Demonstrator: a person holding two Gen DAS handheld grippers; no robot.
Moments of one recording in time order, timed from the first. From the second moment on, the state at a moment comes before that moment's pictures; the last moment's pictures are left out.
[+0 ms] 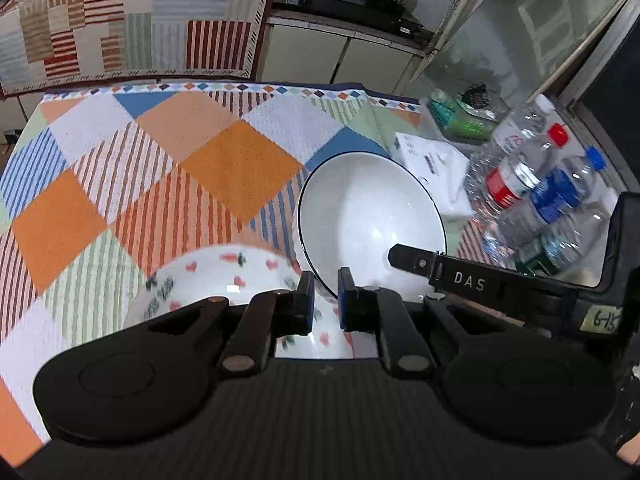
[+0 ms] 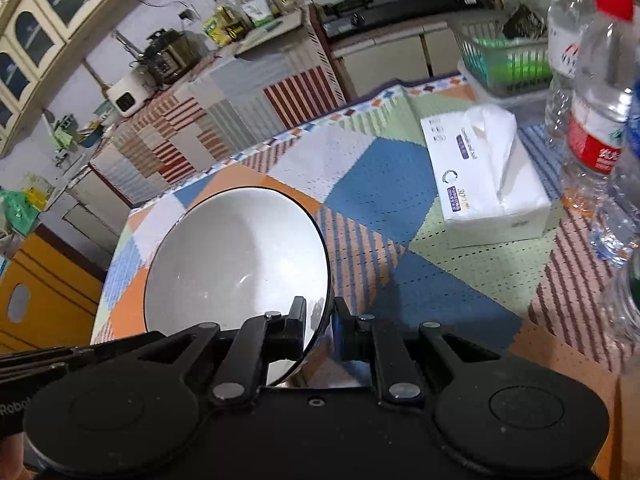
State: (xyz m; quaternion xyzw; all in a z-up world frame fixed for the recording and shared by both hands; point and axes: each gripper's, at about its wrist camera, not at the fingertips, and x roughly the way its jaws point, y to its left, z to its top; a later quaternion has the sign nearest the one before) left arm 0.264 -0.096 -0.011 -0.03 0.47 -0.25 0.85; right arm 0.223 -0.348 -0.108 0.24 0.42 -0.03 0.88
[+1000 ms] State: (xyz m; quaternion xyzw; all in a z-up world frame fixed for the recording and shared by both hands) left arm 0.127 -0.062 -0.022 -0.04 0.56 -0.28 0.78; right arm 0.065 -0.293 -0.072 0.17 0.43 -0.02 0.88
